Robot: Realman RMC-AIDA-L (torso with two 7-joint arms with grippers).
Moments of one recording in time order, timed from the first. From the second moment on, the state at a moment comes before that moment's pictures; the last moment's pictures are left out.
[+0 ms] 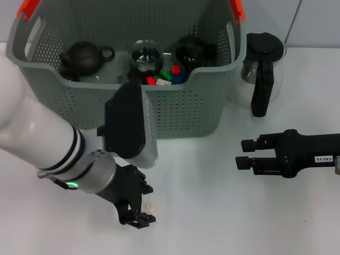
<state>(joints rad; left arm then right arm) -0.38 -2.17 1.61 1.46 2.55 1.49 -2.01 0.55 2.03 -0.87 -0.66 -2.01 -1.59 1.58</state>
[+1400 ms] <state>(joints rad) -0.44 -2.17 1.72 1.40 2.67 1.41 -2.15 0.55 2.02 -0.87 -0.66 -2.01 -1.59 1.58</state>
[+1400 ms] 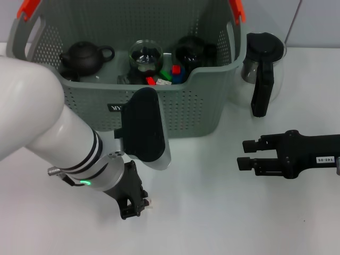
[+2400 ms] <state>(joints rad) -0.49 -2.17 1.13 1.63 2.24 1.81 -2.02 0.54 2.02 -0.87 -0.66 -2.00 -1.60 1.58</state>
